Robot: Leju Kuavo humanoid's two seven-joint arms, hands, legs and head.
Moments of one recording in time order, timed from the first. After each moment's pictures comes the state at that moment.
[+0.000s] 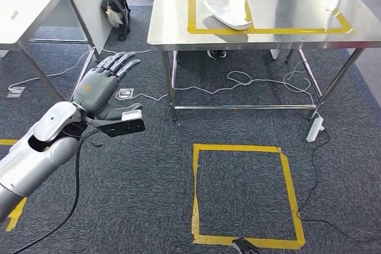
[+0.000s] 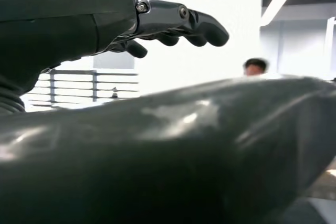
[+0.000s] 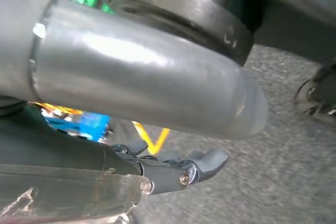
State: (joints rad) left arm -0.69 0.43 -0.82 -1.30 -0.69 0.21 -0.08; right arm -0.12 -0.14 0.61 -0.50 -0.28 0.03 0.53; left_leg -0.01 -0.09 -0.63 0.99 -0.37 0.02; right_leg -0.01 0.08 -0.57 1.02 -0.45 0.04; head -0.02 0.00
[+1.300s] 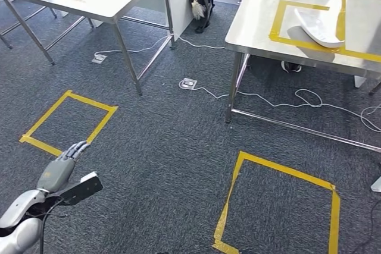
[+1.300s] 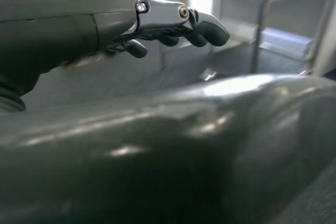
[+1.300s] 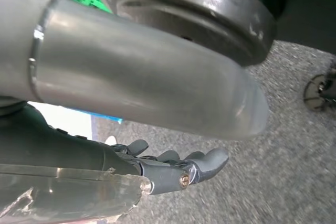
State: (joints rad) left arm -0.02 0.55 -0.53 -1.33 -0.52 0.28 -0.02; right arm 0.00 -0.16 0.61 -0.61 -0.40 -0.07 0.52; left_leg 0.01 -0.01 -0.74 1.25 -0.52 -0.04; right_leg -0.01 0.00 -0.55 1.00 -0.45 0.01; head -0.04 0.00
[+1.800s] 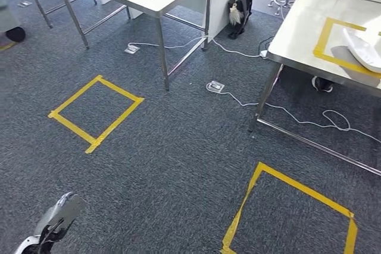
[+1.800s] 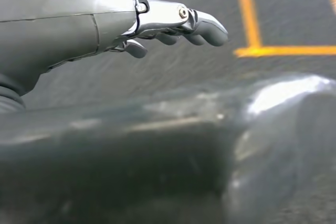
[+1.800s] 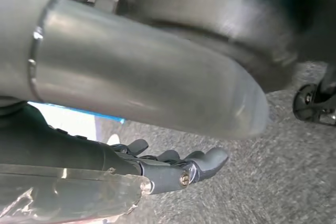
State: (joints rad) left arm 0.18 0.46 -0.49 -1.13 -0.09 0.41 0.04; right arm 0.07 -0.20 0.68 -0.70 -0.54 -0.22 0.51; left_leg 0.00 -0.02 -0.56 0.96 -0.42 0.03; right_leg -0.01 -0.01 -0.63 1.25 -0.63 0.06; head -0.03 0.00
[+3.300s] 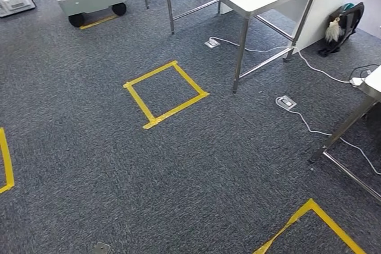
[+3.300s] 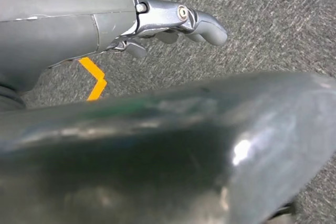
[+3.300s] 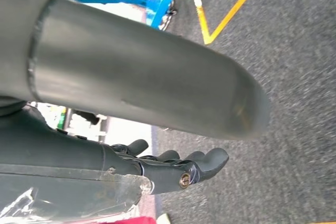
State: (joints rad) left arm 0.10 0.31 -1.11 -0.78 0.83 0.62 -0.15; right arm 0.07 -0.38 1.11 -0.78 -1.00 -0.42 0.50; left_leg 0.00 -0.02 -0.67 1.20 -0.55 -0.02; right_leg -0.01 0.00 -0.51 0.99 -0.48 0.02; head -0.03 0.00
